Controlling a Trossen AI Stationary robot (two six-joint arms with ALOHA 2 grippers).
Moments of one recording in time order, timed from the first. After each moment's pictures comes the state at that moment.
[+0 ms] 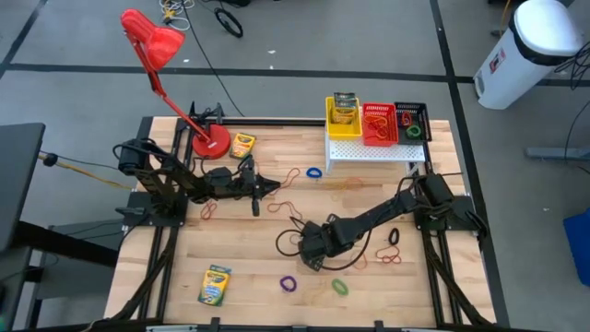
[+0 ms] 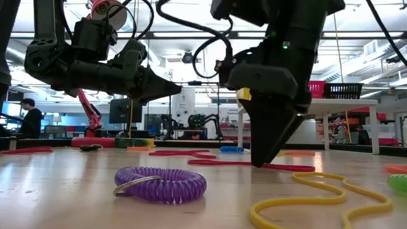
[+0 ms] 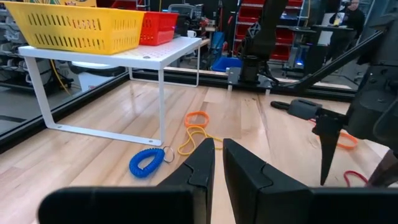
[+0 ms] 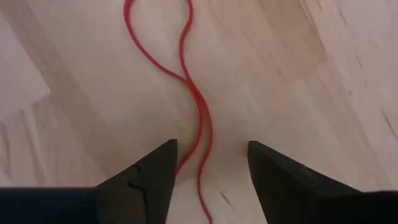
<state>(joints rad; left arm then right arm) 0.09 1.66 0.27 1.36 -0.10 -0.03 0.36 2.05 1.37 -0.70 0.20 0.85</state>
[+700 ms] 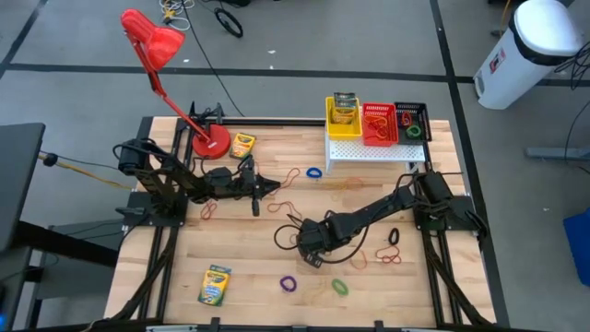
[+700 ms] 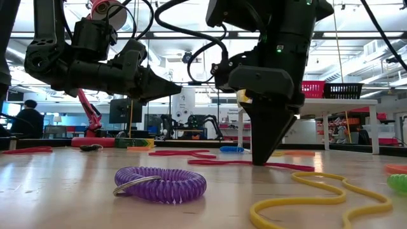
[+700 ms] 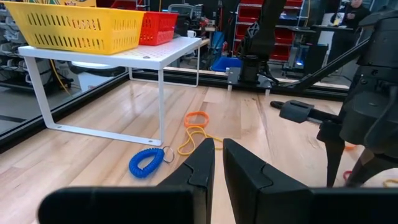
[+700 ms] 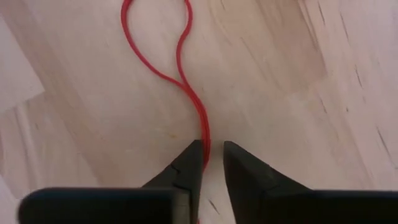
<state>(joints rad) 0.09 1.66 0.27 1.36 -0.10 -0.03 0.31 2.06 1.37 -0.69 0.16 0.75</state>
